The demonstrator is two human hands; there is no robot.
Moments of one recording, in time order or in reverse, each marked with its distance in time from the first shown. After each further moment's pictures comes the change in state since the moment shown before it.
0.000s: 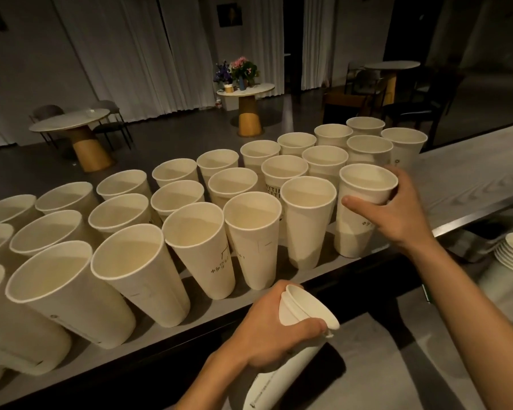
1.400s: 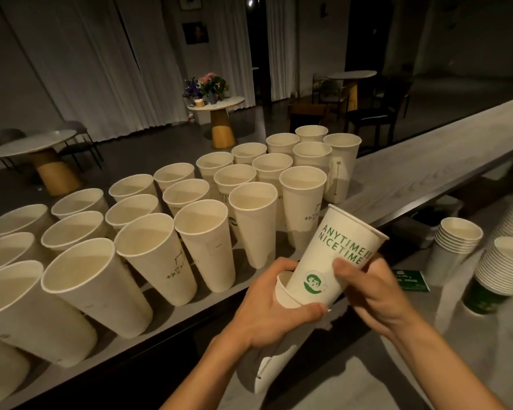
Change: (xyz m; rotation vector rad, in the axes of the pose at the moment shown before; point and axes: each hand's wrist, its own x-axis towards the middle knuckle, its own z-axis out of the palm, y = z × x) left_hand 0.016 0.048 0.044 0.026 0.047 0.282; right_hand -0.133 -0.013 -0.042 0.841 -0.241 0.331
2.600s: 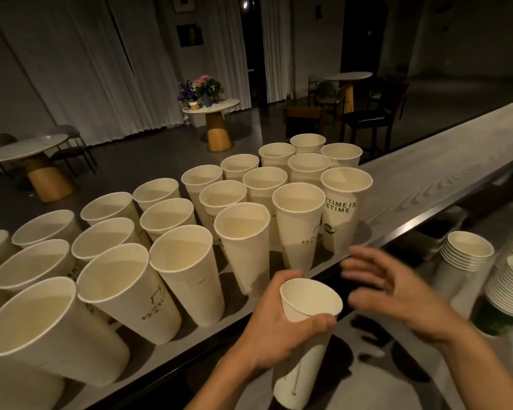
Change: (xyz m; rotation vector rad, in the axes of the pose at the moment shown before) left_hand 0.050 -0.008 0.014 -0.089 -0.044 -0.123; right_hand 0.044 -0.025 -0.072 -0.587 -0.059 0.072
